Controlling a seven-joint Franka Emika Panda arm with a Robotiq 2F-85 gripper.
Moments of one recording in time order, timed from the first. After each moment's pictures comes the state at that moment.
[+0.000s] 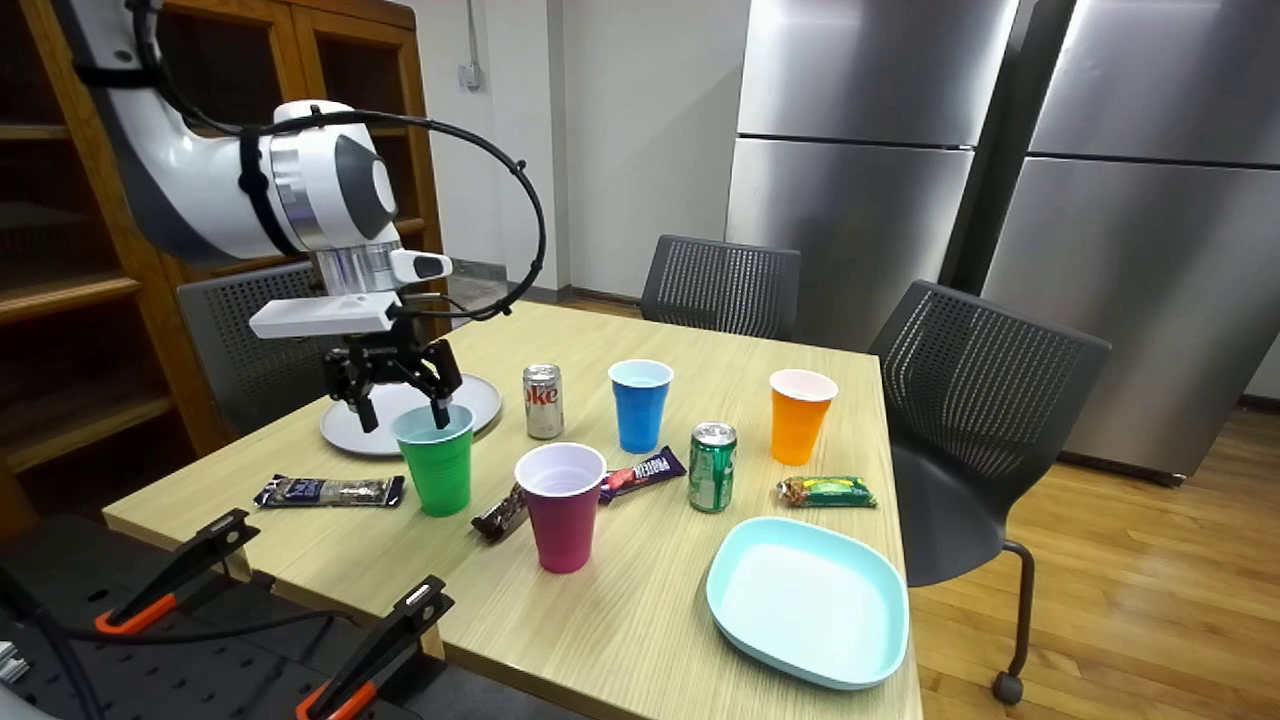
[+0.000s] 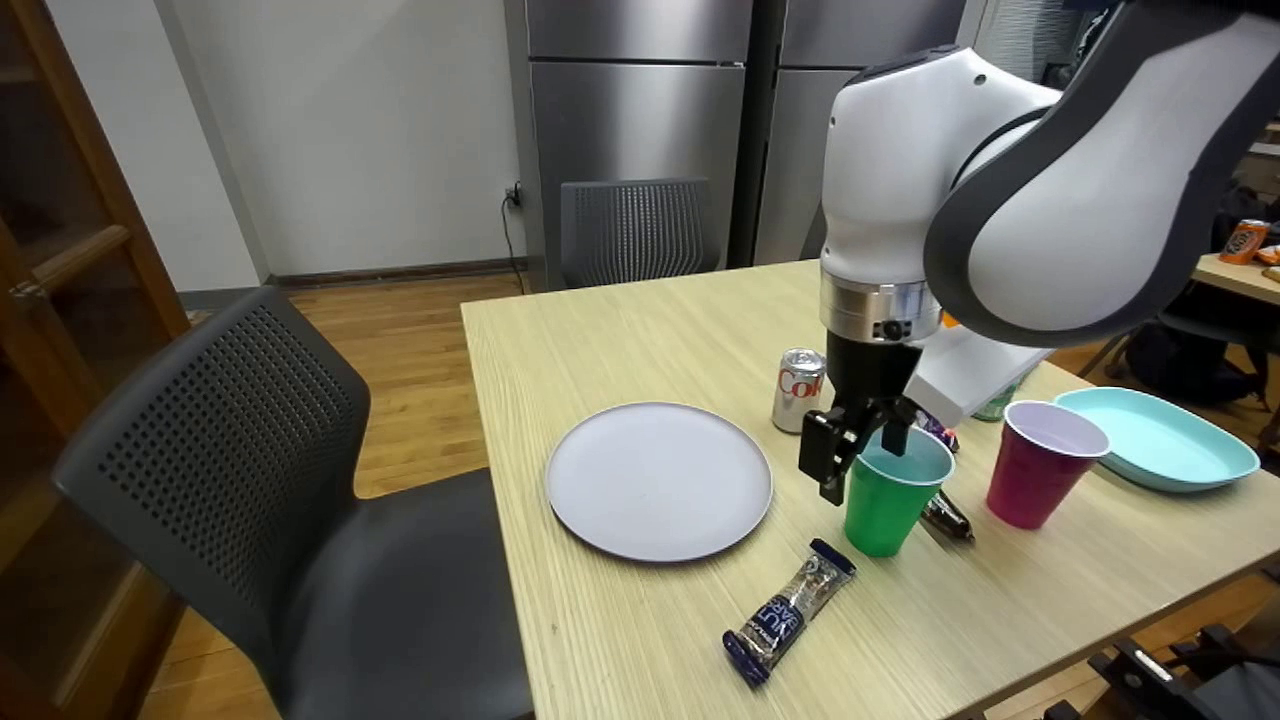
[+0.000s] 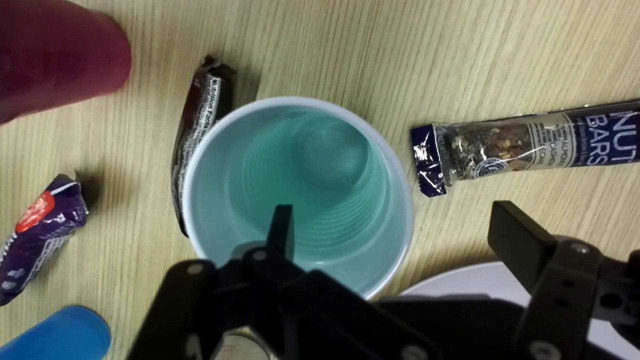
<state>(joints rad) 0.25 0.39 -0.03 -2.49 -0.43 2.78 0.33</state>
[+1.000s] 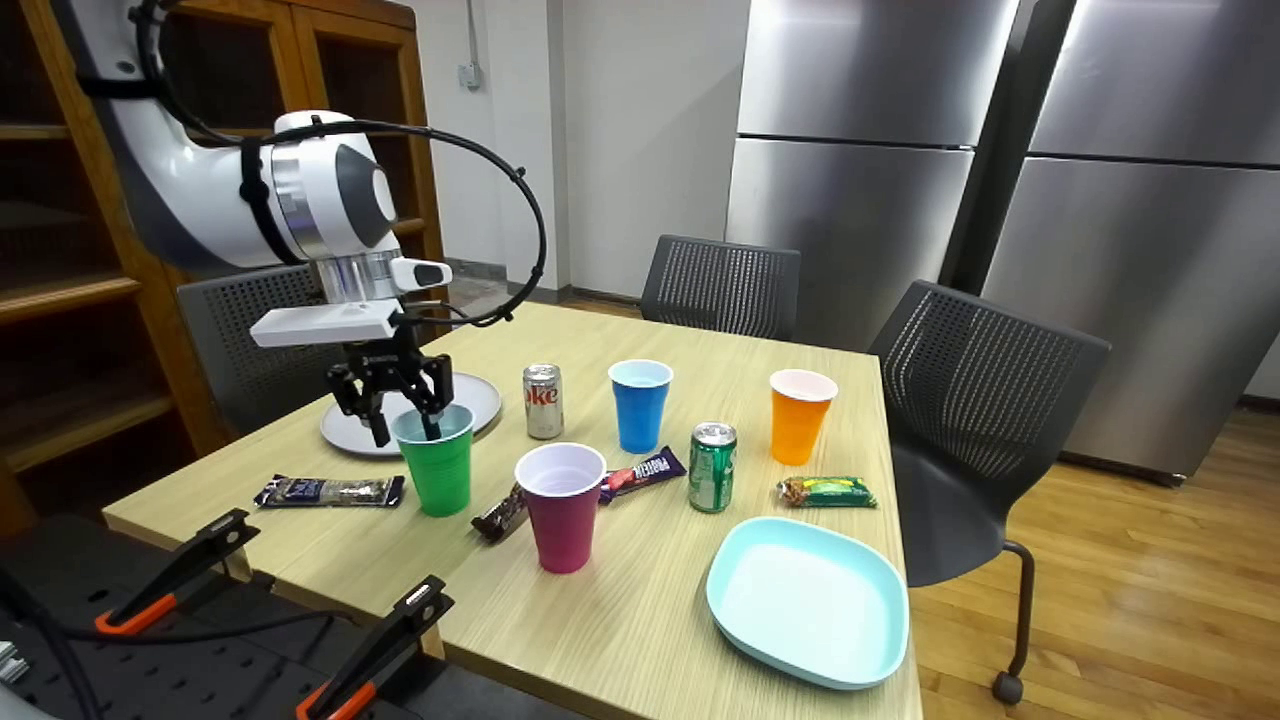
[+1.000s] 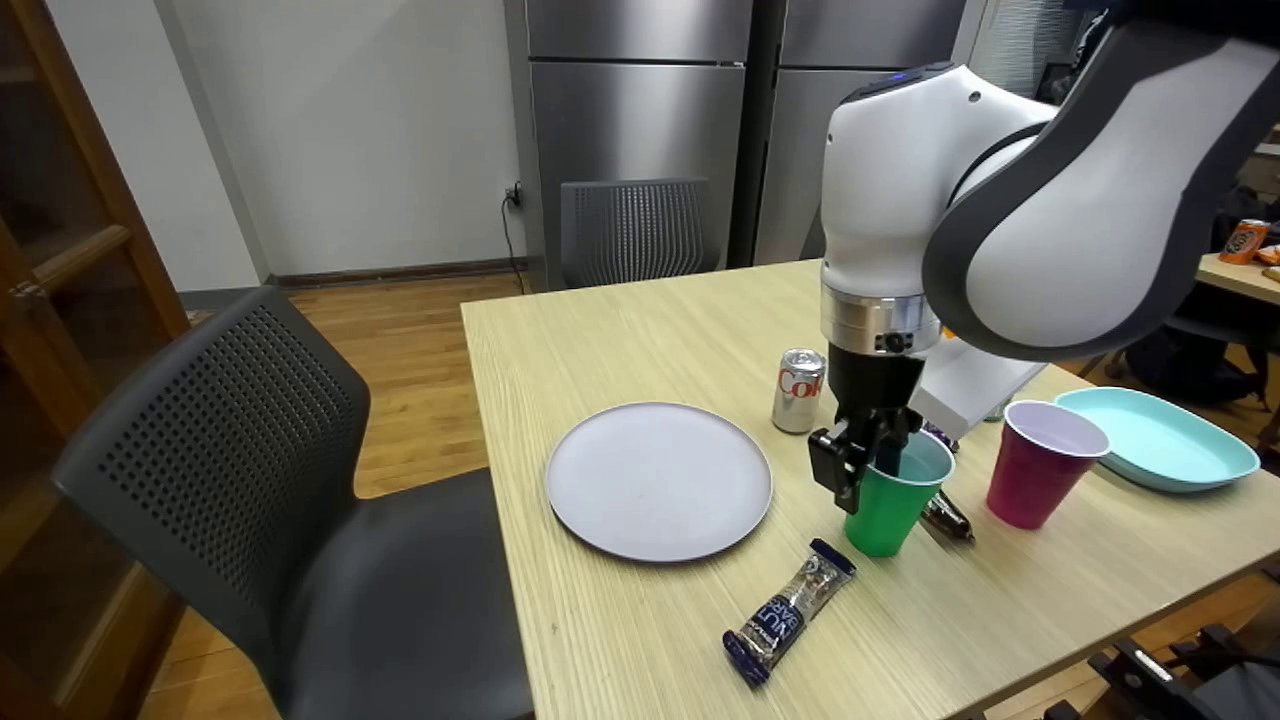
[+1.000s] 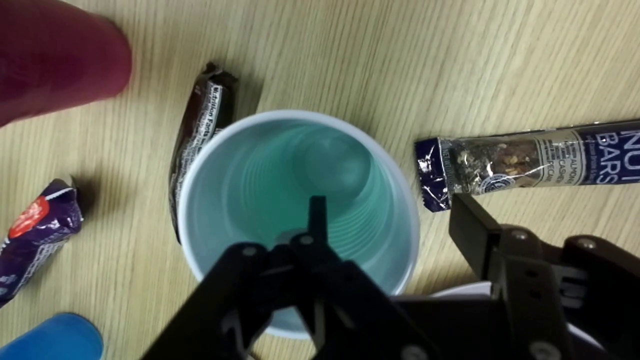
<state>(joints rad) 0.28 0.41 -0.05 -2.49 -0.43 2.79 0.32</state>
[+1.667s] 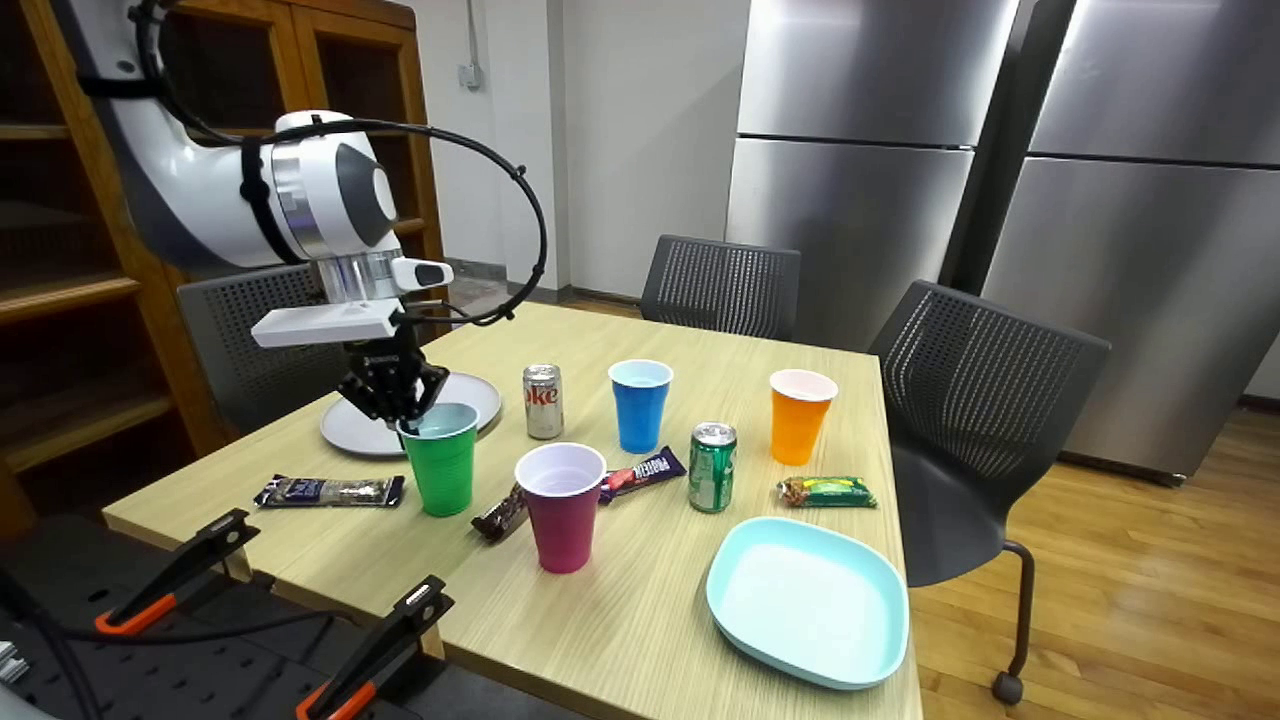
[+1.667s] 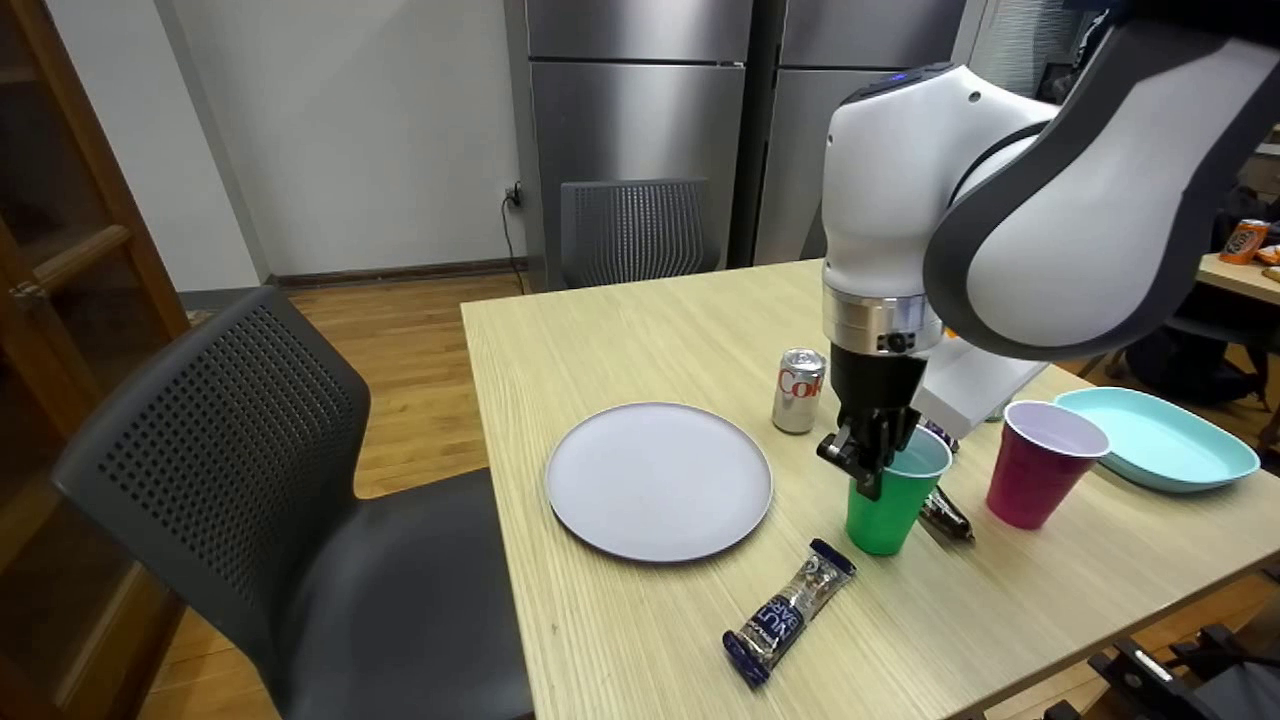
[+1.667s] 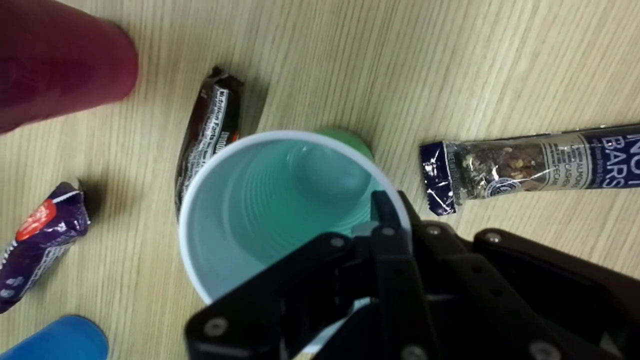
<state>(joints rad) 0.29 0.41 -0.06 -2.49 -0.43 2.78 0.32</state>
